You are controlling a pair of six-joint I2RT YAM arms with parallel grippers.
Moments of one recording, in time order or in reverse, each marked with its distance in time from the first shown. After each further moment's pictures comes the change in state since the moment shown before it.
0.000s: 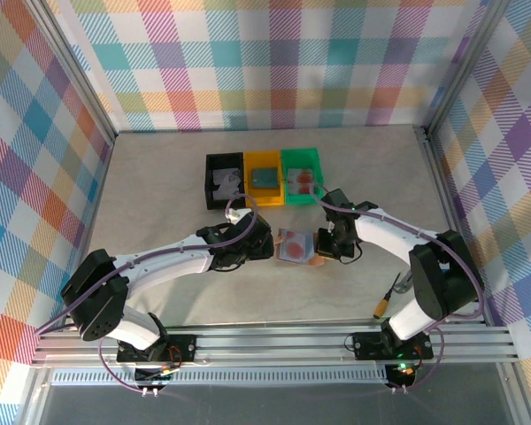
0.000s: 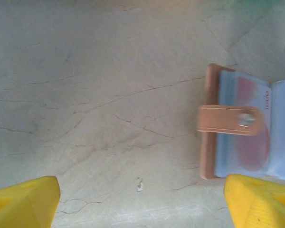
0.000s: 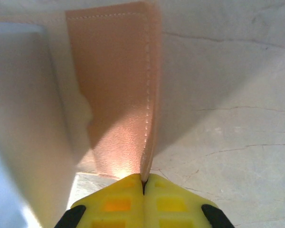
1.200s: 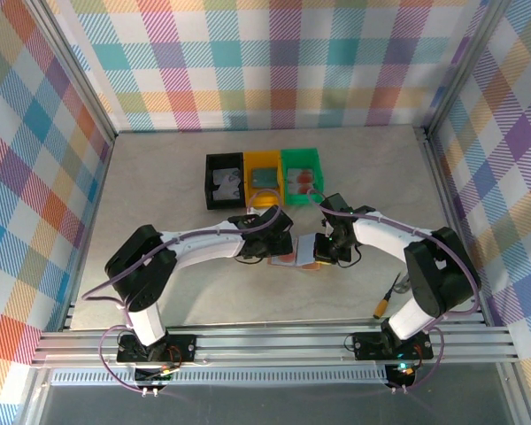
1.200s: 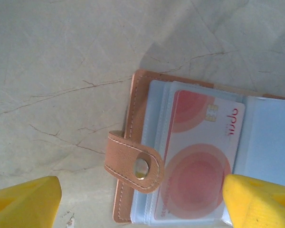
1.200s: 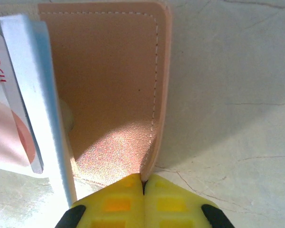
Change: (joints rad) left arm 0.000 0.303 0.198 0.003 0.119 -0.075; right arm 0.001 0.016 -0.042 0.060 -0.087 -0.031
